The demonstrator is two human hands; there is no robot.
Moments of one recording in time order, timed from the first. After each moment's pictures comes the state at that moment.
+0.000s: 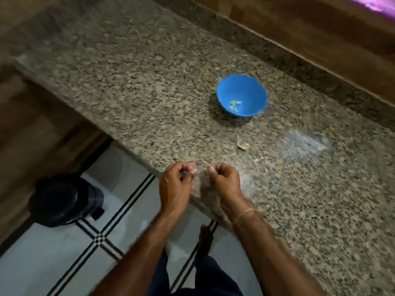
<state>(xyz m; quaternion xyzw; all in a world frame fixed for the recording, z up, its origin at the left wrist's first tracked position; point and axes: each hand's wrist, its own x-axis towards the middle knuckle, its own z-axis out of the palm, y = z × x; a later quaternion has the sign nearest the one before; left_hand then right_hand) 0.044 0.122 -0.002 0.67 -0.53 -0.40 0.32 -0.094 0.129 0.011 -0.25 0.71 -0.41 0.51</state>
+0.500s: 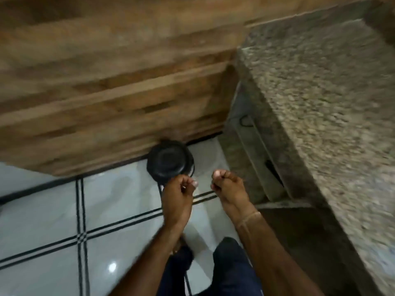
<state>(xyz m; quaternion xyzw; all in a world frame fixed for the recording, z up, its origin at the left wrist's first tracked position) 0.452 0.193 -0.039 0.82 -0.27 -0.28 0.42 0.347 0.097 -0.036 -0.31 0.58 -0.25 0.71</state>
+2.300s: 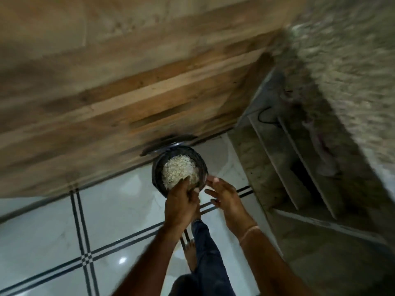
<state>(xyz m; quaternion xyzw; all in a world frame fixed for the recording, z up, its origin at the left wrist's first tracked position) 0.593 0.106 -0.153 0.83 -0.31 -0.42 0.19 0.469 0.039 -0.130 -0.32 0.60 -0.17 0.71</state>
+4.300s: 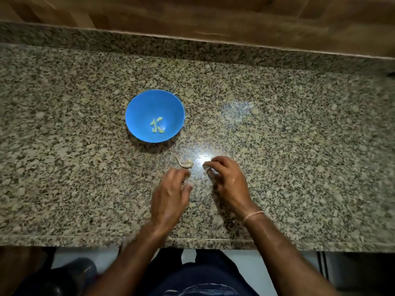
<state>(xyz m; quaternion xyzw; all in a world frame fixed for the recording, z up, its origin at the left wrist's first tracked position) -0.061 0.038 -0.010 0.39 -0.87 -0.29 0.11 -0.230 0.141 -0.019 -0.45 0.83 -0.28 0.19</state>
